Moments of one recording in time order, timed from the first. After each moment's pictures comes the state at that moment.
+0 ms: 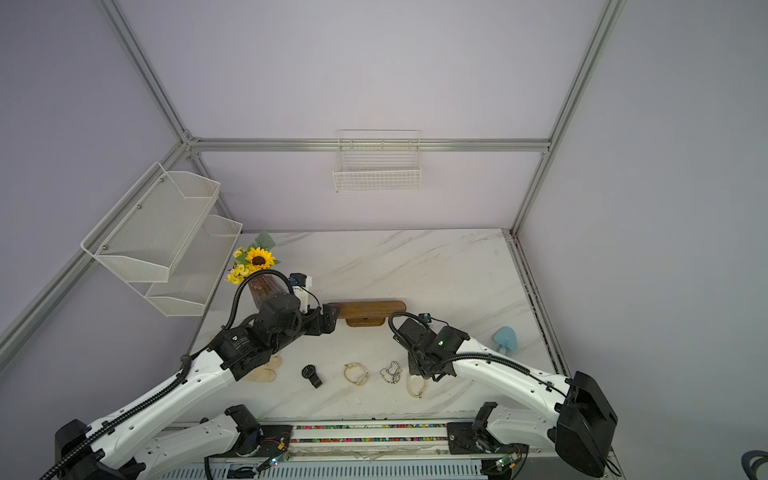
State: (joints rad) left arm -0.68 1.01 0.85 -0.45 -0.20 -0.53; right arm 0.88 1.19 0.79 -0.96 0.21 0.84
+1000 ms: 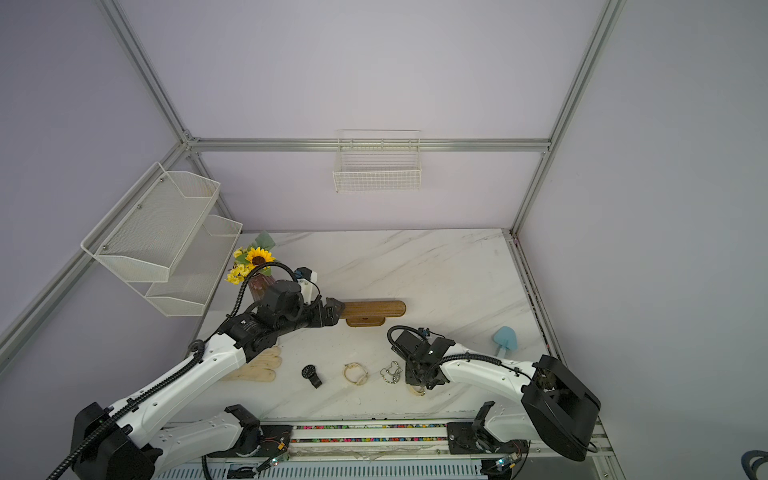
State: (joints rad) left arm -0.55 1.11 0.87 -0.42 0.03 -0.53; right arm 0.88 1.30 0.64 -0.70 0.15 0.93
